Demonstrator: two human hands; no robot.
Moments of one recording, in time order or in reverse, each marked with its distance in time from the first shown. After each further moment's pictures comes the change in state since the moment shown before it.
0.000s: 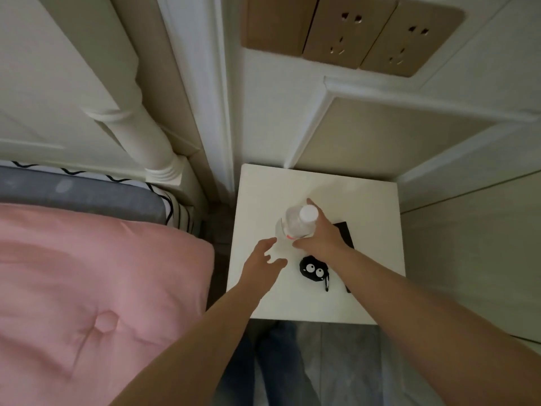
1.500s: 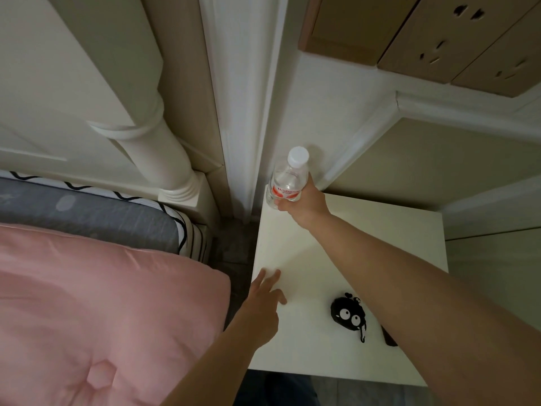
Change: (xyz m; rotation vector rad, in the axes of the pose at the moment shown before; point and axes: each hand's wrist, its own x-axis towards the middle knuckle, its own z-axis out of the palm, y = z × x) left_hand 0.058 -0.067 -0.049 0.773 -0.094 0.424; right_hand 0.137 -0.098 0.053 0.119 0.106 -0.207
